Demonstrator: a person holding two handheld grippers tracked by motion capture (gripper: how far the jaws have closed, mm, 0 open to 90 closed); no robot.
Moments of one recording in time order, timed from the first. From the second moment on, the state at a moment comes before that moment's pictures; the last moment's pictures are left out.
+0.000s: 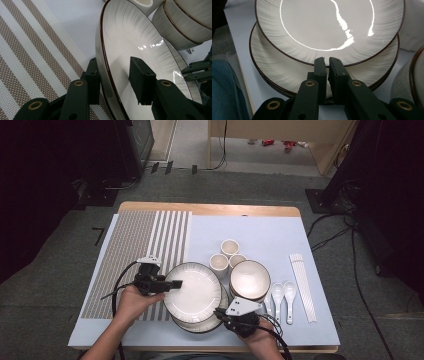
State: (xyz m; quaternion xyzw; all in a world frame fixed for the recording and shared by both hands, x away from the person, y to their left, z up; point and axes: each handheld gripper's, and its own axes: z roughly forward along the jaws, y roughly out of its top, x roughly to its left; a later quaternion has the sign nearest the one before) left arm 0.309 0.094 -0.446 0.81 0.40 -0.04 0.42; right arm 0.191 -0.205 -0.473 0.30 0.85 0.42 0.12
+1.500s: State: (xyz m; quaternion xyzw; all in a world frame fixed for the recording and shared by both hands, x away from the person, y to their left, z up) left arm 0.321 0.105 -0.438 0.76 0.46 -0.18 0.41; right arm 0.201 -0.207 -0.480 0.30 0.84 0.44 0.12
